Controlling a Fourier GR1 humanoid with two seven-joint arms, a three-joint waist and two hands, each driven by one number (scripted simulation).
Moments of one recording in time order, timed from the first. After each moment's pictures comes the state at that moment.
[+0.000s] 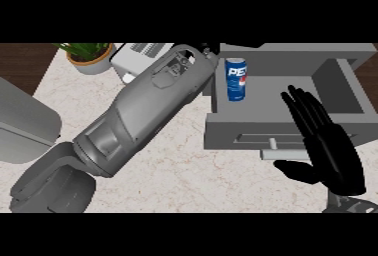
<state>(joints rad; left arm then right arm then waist) -1.45 0.03 -0.59 -0.48 0.68 0.83 -0.06 -0.06 -0.23 0.12 -1.84 0.99 -0.01 -0.01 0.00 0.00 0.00</state>
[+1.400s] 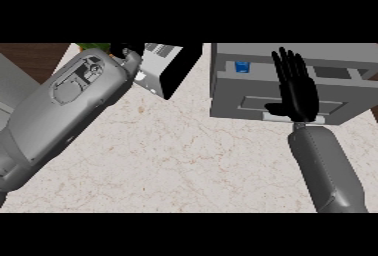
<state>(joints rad) -1.17 0.40 -0.62 -1.01 0.56 0.77 0.24 -0.58 -0.17 -0.08 -0.92 1.21 -0.56 -0.11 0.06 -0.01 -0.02</state>
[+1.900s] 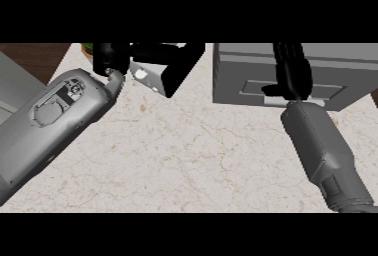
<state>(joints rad) -1.04 0.48 -0.62 -1.18 0.53 0.78 0.28 -0.83 -0.18 -0.18 -0.57 1.21 -0.68 -0.11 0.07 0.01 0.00</state>
